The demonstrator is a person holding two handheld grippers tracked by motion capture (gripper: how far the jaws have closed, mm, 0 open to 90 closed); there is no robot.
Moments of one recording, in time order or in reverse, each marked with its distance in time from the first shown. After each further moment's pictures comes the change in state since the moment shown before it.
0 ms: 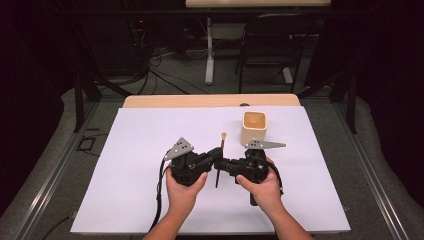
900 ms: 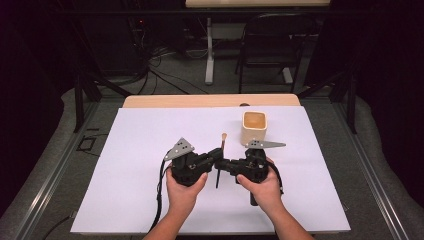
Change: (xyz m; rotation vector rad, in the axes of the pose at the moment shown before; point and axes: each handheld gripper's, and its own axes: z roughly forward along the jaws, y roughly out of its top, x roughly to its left) left arm 0.000 -0.001 0.001 0.002 -0.005 0.001; right arm -0.003 -0.001 0.001 -0.005 0.008 0.017
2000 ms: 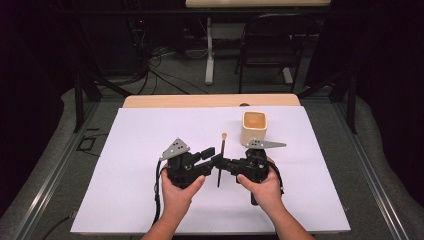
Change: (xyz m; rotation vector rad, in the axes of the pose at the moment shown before) left arm 0.000 0.003 -0.012 0.013 0.001 -0.019; right arm -0.001 0.000 -0.002 0.011 -0.018 -0.010
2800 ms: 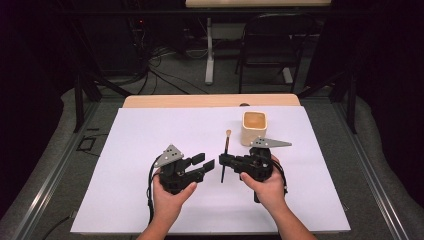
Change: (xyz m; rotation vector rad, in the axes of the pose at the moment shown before) left arm 0.011 -0.017 -0.013 0.066 0.068 0.050; right arm 0.002 0.006 -0.009 -0.049 -0.049 -0.047
